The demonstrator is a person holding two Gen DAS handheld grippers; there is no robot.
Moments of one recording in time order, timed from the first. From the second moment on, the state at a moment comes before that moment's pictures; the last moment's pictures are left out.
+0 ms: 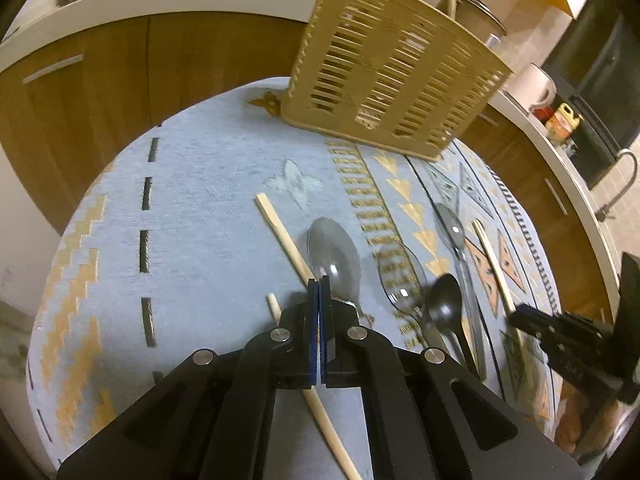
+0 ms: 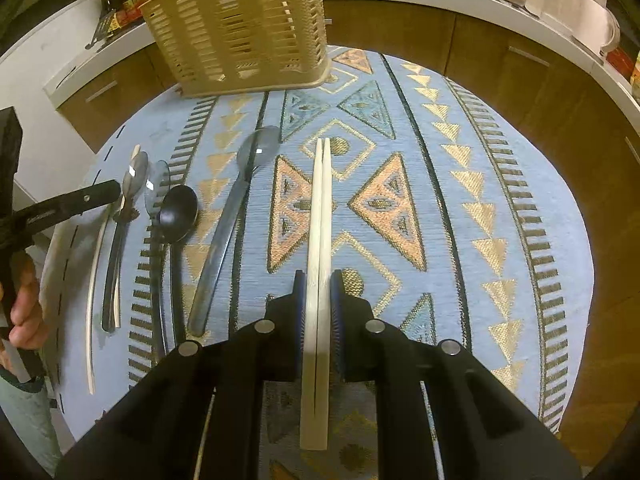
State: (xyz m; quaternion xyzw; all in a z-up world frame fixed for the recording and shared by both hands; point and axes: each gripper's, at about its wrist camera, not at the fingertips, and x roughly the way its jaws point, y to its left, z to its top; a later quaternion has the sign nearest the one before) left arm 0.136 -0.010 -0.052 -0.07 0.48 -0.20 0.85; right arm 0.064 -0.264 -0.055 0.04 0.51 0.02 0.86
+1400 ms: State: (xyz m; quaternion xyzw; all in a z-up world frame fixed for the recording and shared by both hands) left arm 0.152 -0.070 -0.048 0.04 0.49 -0.11 0.86; right arm 0.067 -0.288 -0.056 0.11 0.52 0.05 0.85
